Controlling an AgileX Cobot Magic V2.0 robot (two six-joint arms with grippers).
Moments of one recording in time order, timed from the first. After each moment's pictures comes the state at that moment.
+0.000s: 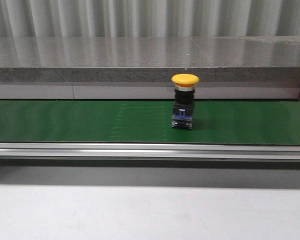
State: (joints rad) left arm -0.13 0.39 -0.51 0.11 0.61 -0.12; right arm -0.22 1.68 -1.68 0.33 1.05 -0.38
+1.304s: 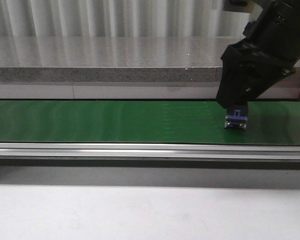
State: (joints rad) left arm -0.13 0.39 -0.51 0.11 0.61 -0.12; right arm 0.24 1.62 -1.14 0.33 0.69 -0.52
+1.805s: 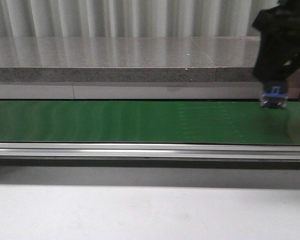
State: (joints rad) left arm -0.13 0.39 -0.51 0.11 0.61 -0.12; right arm 0.18 1.47 -1.13 0.20 0.81 -0.33
